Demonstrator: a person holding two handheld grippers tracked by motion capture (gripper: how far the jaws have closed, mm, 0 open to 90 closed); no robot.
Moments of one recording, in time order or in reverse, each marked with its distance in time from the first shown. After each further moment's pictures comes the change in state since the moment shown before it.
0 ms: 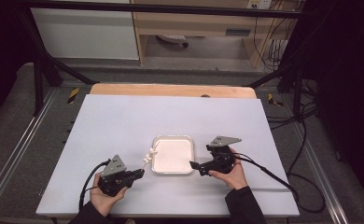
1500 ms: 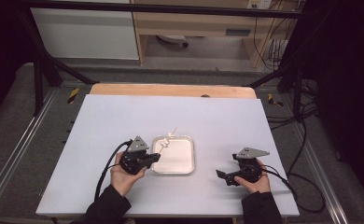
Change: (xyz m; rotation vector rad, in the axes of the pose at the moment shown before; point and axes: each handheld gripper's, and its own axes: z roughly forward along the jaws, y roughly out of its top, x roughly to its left) left arm 0.004 0.058 0.055 0.092 0.024 0.006; right arm -0.041 -0.060 -0.050 0.019 -0.091 0.011
